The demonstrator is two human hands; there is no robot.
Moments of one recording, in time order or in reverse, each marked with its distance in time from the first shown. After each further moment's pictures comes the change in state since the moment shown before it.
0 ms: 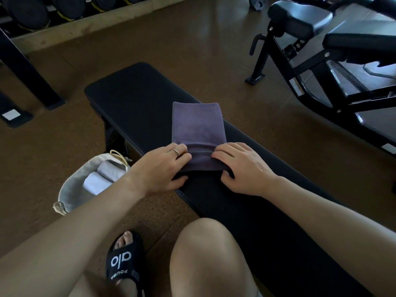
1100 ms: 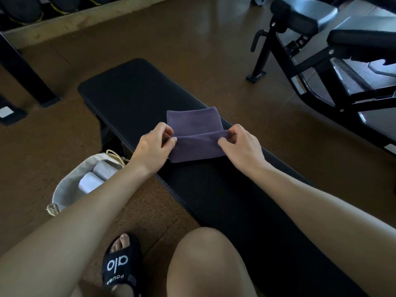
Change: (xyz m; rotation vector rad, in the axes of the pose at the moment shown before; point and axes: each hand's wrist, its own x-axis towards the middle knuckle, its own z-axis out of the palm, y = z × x) left_hand 0.028 -0.026 0.013 -0.746 0.223 -0.707; right_hand 0.053 0.006 0.002 0.486 0.166 0.704
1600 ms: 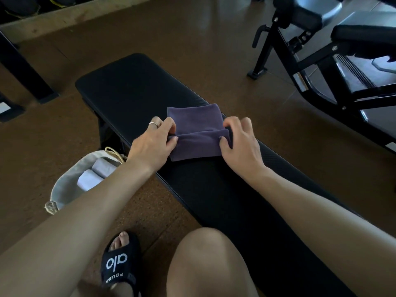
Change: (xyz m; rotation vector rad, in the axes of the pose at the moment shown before) left_hand 0.006 0.003 0.001 0.336 0.008 0.074; right_hand -0.003 0.011 0.013 -0.094 0.148 -0.281
